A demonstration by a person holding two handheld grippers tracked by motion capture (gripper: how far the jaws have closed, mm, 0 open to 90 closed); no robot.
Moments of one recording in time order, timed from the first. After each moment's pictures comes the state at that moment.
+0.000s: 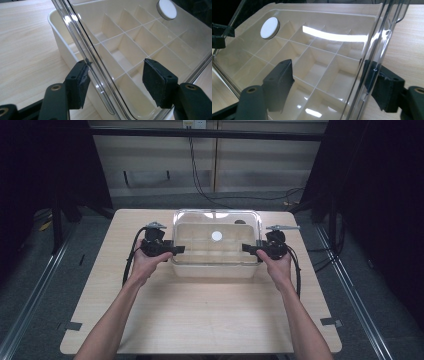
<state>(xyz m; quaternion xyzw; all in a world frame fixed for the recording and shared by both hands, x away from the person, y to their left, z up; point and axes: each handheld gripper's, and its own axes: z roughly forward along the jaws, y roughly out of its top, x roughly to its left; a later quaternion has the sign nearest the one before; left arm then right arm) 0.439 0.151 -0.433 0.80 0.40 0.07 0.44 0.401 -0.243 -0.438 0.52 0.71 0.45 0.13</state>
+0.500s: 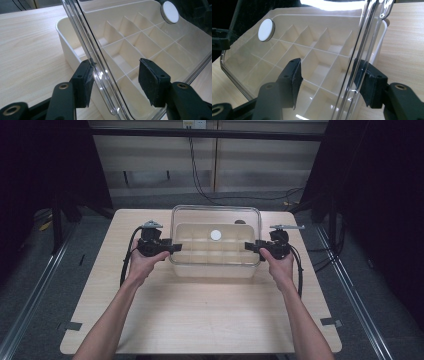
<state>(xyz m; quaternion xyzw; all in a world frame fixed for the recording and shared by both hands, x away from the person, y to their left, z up) 0.431 0.159 -0.423 0.80 0.40 0.08 0.45 0.397 -0.249 -0.431 0.53 0.70 0.47 0.11</state>
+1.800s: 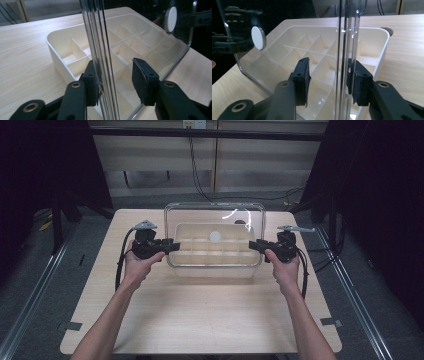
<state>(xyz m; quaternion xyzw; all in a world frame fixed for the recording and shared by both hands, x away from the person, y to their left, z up) 0.412 0.168 -0.406 0.78 0.37 0.07 0.50 0.371 -0.254 -0.411 0.52 0.68 0.51 0.11</state>
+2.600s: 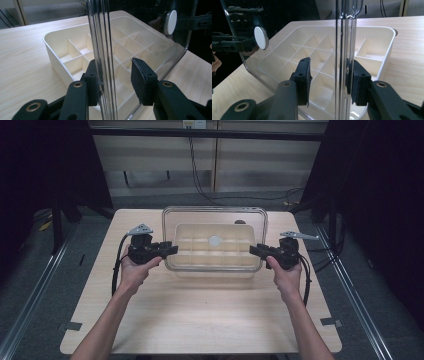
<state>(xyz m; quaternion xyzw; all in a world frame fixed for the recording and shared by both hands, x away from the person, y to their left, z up) 0.391 0.175 -0.402 0.78 0.36 0.08 0.51 0.346 -0.251 -0.408 0.51 0.67 0.52 0.12</state>
